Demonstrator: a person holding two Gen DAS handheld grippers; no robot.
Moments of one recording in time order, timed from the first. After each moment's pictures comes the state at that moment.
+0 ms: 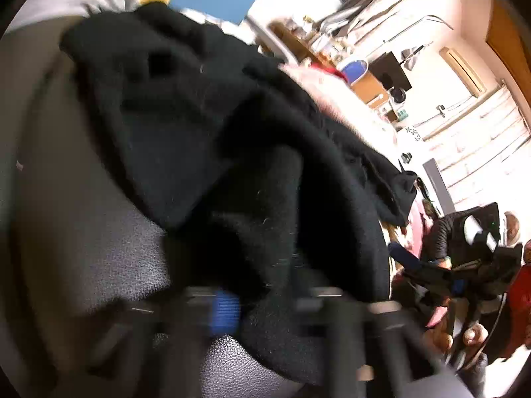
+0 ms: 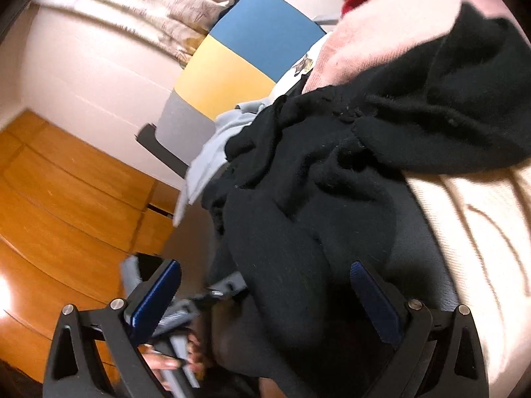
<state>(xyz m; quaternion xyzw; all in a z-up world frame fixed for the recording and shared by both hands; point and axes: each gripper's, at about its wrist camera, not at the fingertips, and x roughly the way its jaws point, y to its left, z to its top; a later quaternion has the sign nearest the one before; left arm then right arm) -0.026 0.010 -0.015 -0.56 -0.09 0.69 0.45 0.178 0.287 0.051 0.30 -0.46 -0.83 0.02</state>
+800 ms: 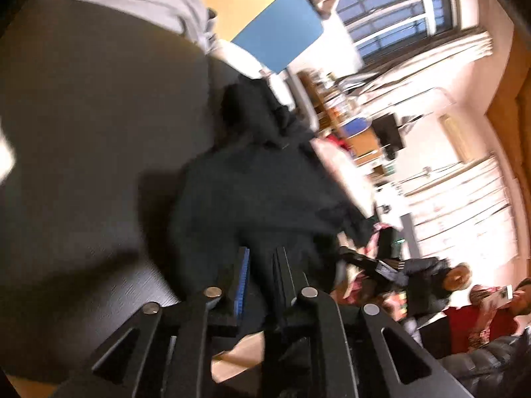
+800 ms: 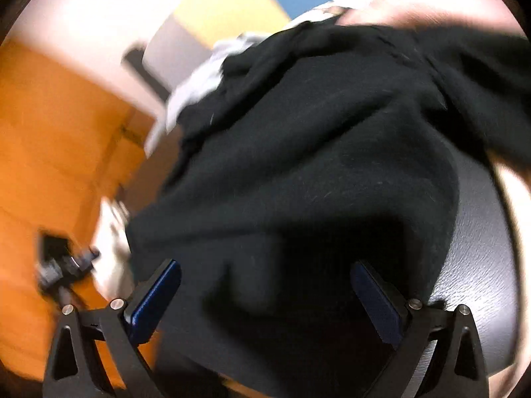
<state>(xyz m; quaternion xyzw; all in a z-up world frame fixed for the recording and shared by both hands) -0.044 -0.213 0.030 -0.54 -0.20 0.70 0.41 0.107 0.204 0.028 0.46 -0.28 -0.84 0.05</state>
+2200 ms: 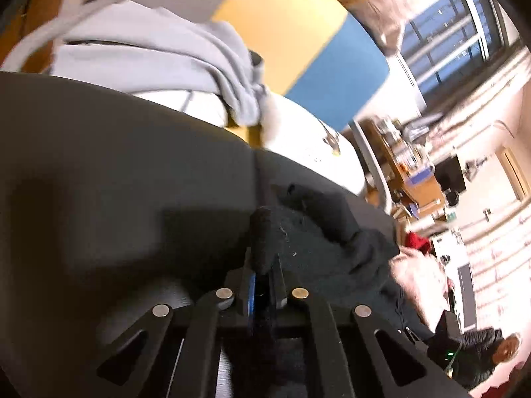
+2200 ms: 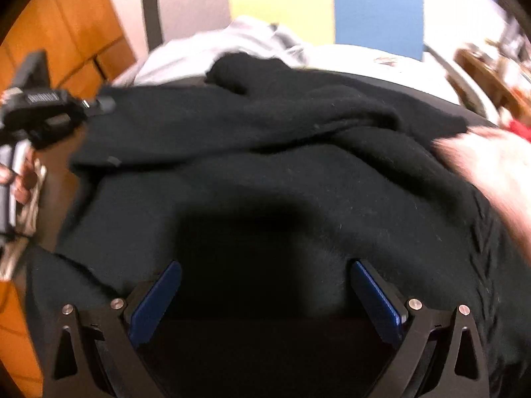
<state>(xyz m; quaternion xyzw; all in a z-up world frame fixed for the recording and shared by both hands) -0.267 -0.132 0.023 -0.50 -0.18 0.80 0.28 -0.087 0.178 0.017 0.48 -0.05 -0.87 0.02</state>
